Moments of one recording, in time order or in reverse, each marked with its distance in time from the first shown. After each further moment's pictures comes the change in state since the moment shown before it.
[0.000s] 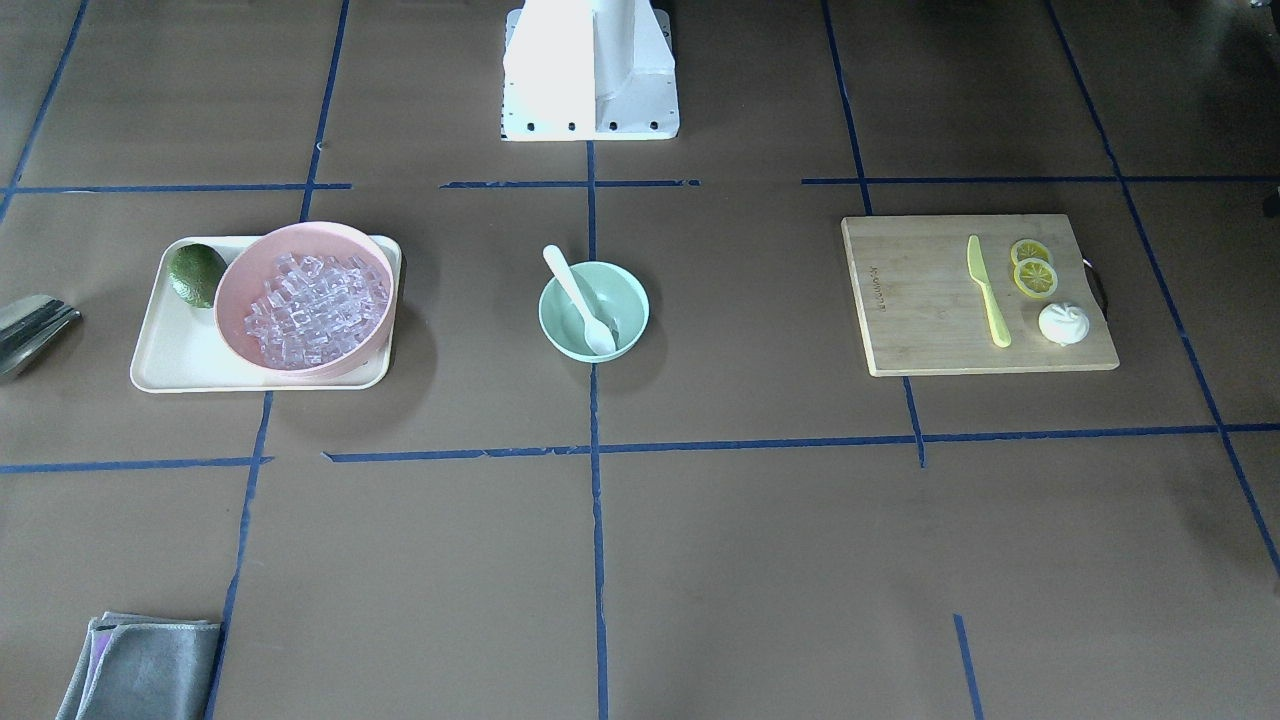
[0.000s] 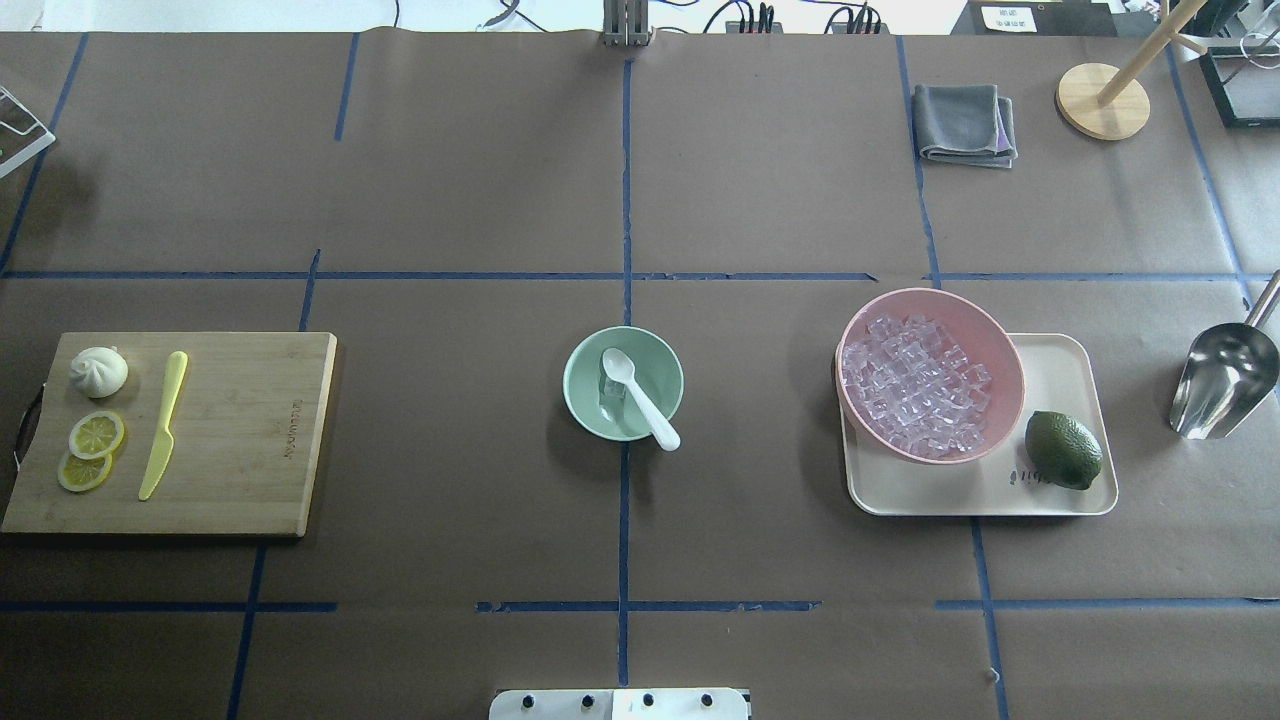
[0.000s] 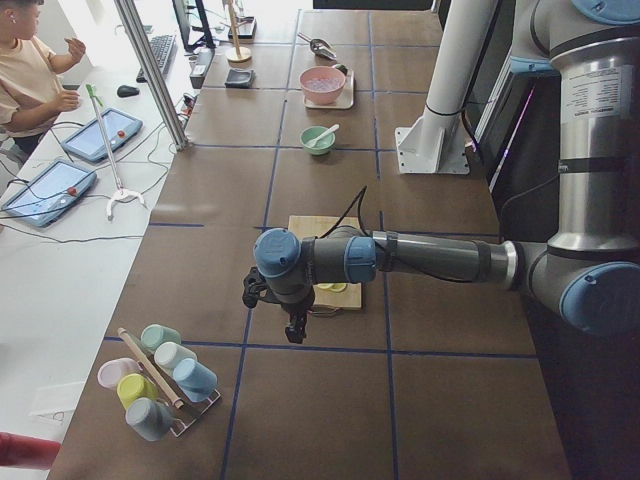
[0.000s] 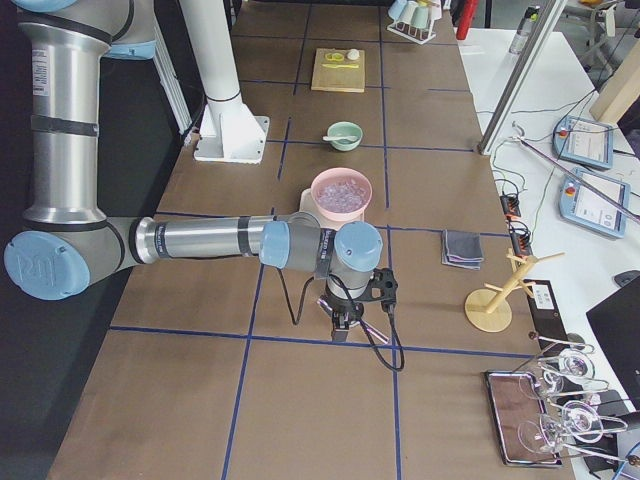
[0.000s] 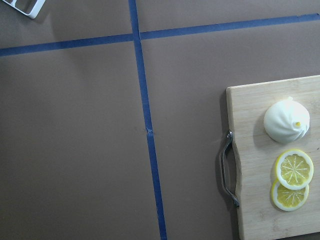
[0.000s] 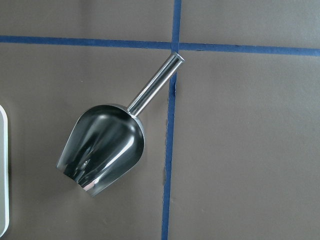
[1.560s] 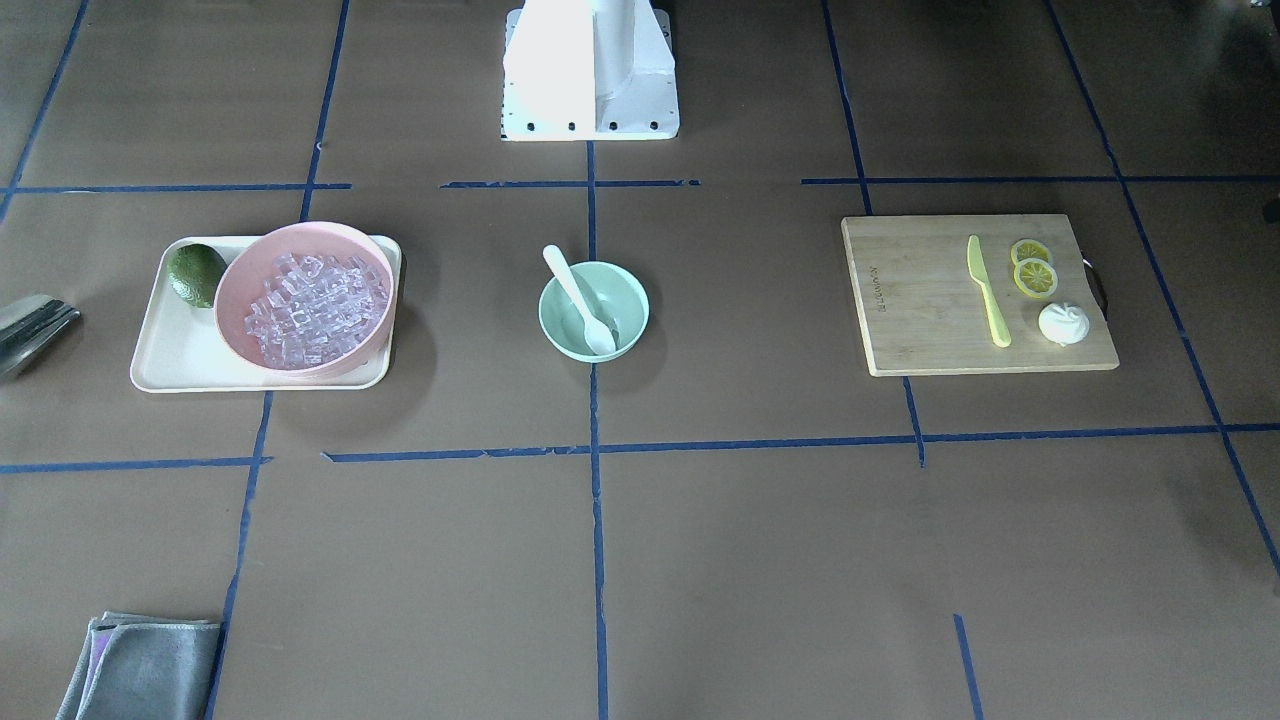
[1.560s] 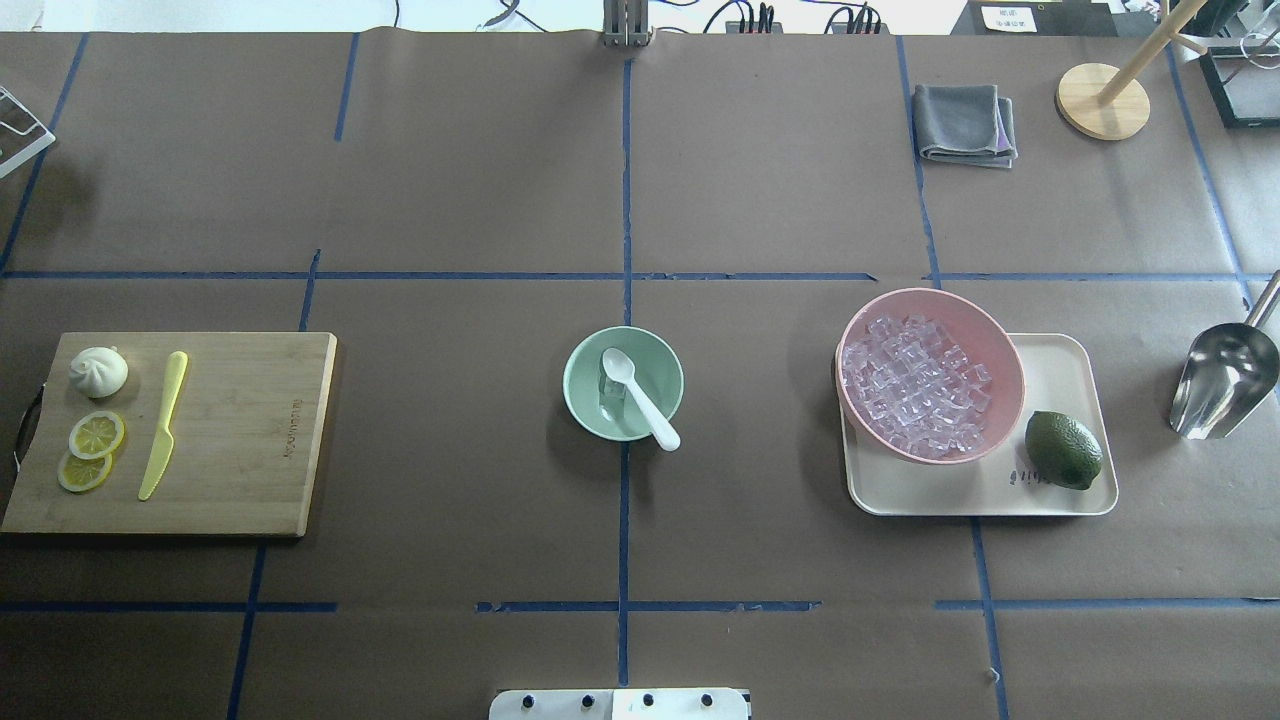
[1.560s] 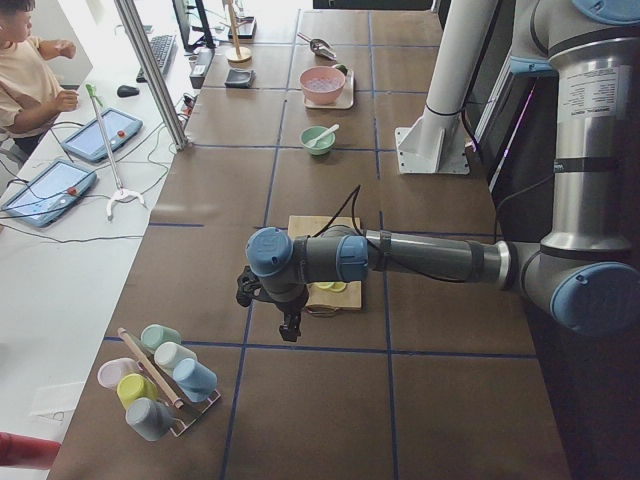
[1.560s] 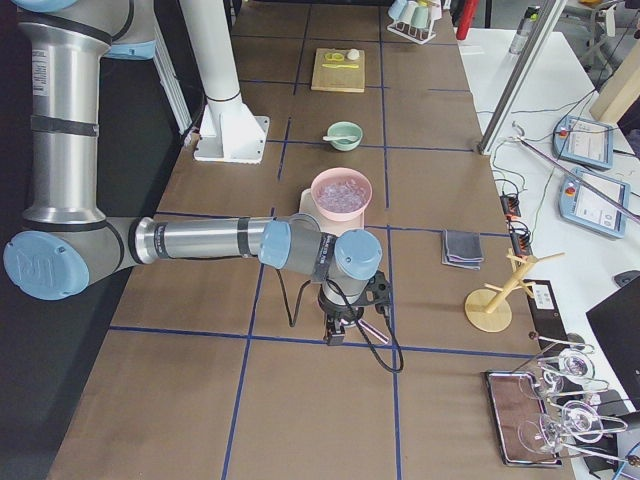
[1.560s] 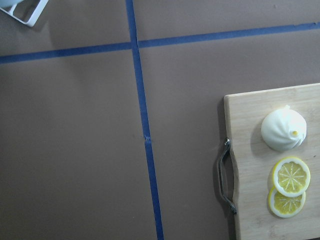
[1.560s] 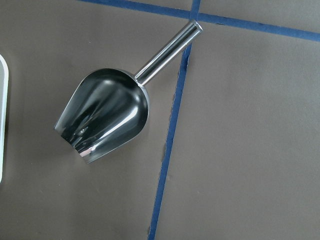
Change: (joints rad) left arm 0.000 -0.008 0.018 0.003 -0.010 0.000; right arm -0.002 -0.003 -0.008 -0.097 0.000 -0.214
